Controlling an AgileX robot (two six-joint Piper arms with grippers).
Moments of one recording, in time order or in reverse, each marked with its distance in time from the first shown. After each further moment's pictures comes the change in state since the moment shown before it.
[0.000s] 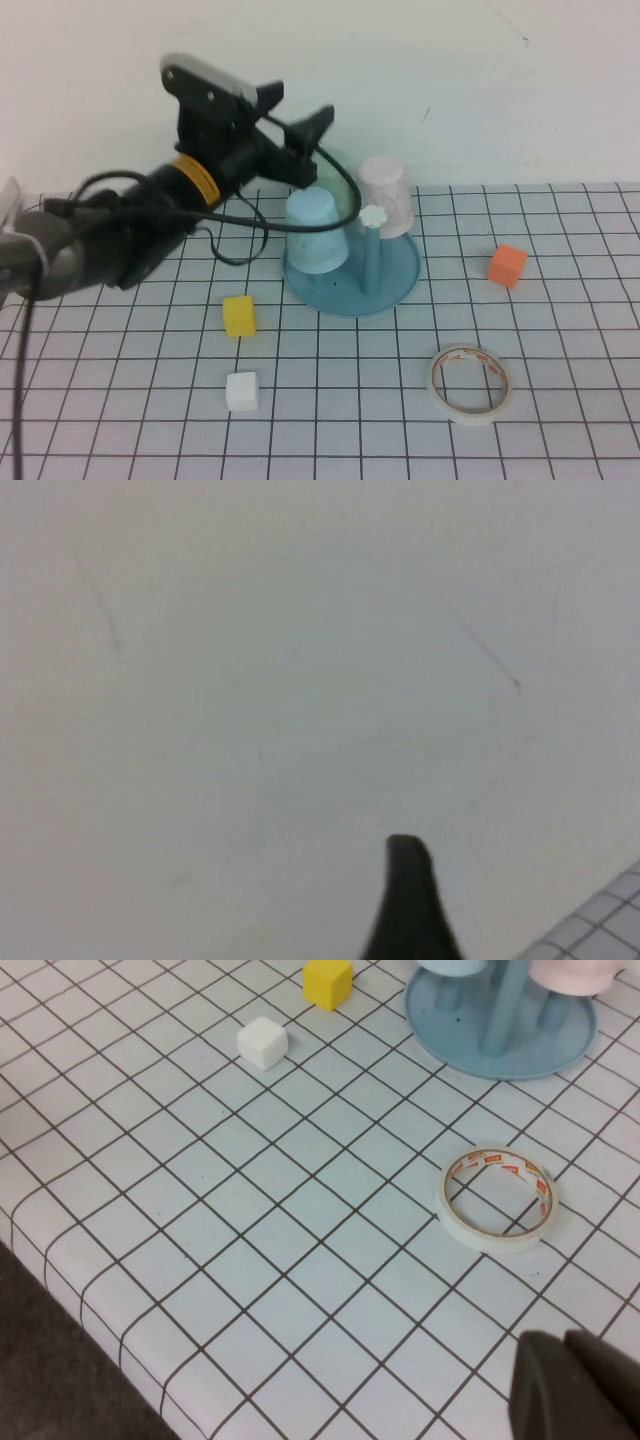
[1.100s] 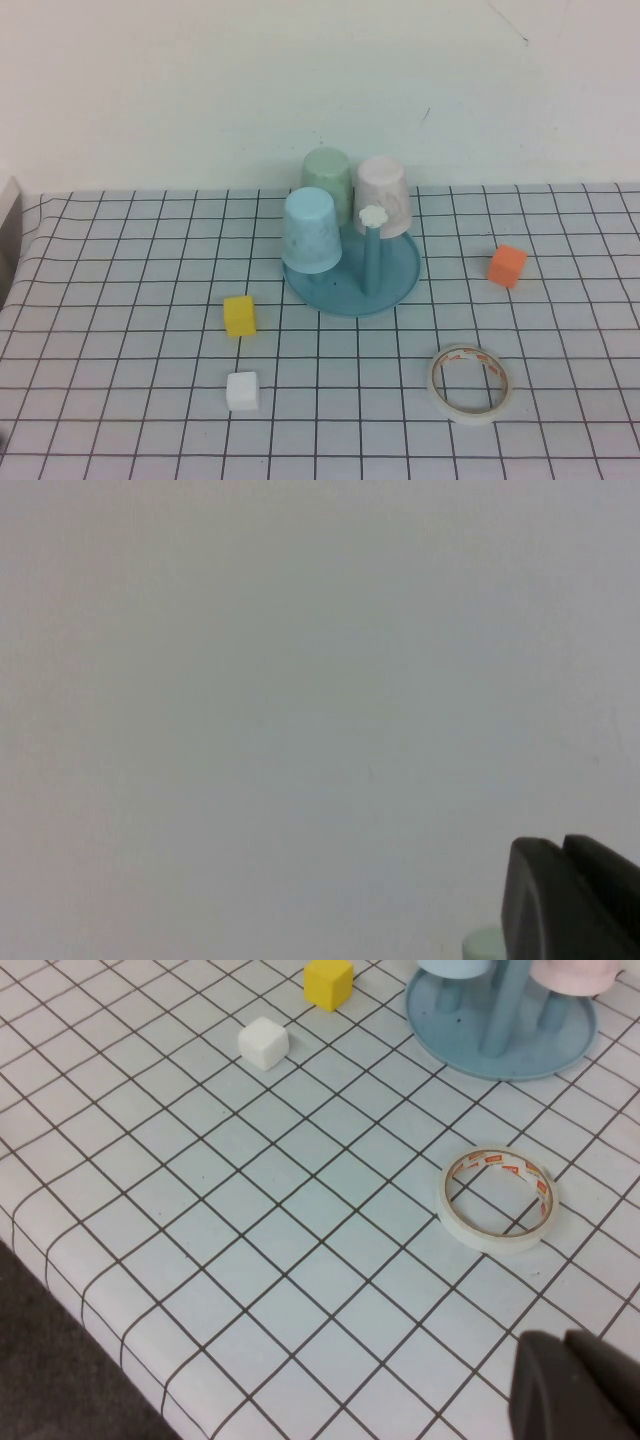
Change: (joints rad) right arm 0.000 0.000 0.000 0.000 0.000 0.000; left arm 0.002 -1.486 0.725 0.073 0.641 -0.007
